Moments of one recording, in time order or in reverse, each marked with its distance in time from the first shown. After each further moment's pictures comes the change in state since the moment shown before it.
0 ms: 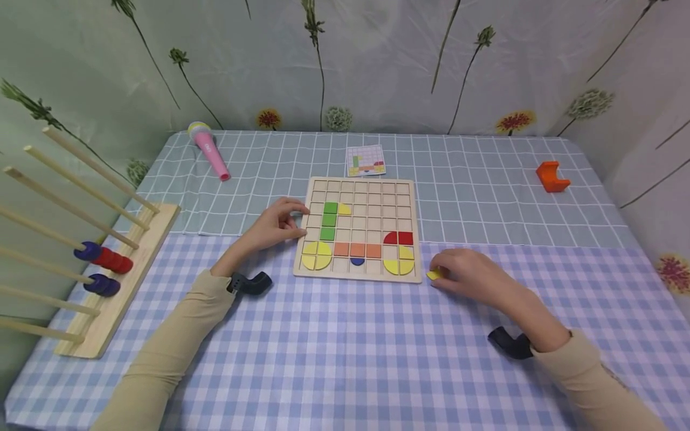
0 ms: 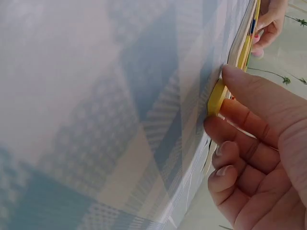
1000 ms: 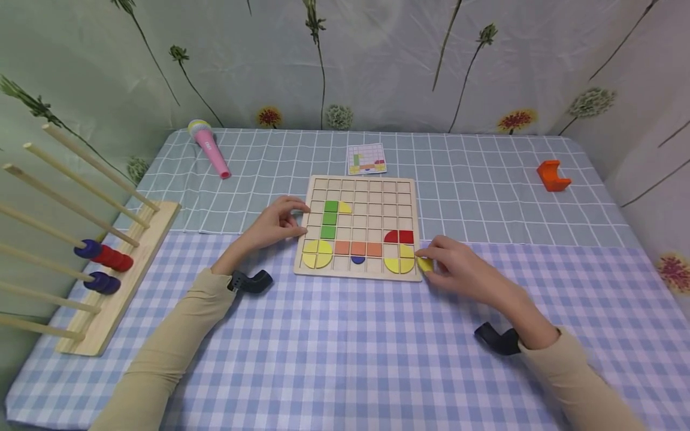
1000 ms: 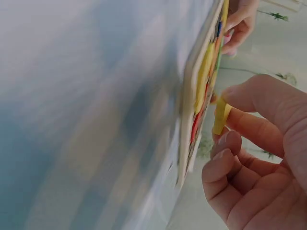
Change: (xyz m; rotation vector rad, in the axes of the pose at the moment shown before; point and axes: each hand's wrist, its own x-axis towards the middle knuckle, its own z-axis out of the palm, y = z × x) left_hand -0.001 0.003 -0.001 0.002 0.002 -0.017; right_hand 0.009 -0.012 -0.002 0.087 0.094 -0.033
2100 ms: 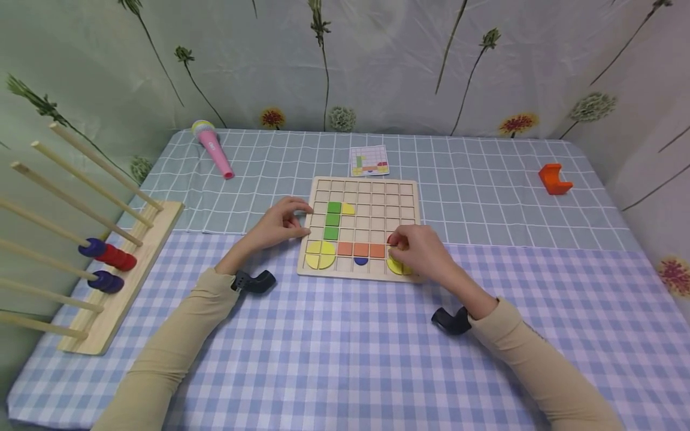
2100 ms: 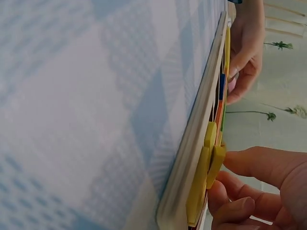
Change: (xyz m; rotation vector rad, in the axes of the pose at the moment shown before) left_hand -0.001 0.000 0.000 0.003 0.013 0.009; right_hand 0.062 -0.031 0.016 0.203 0.031 0.252
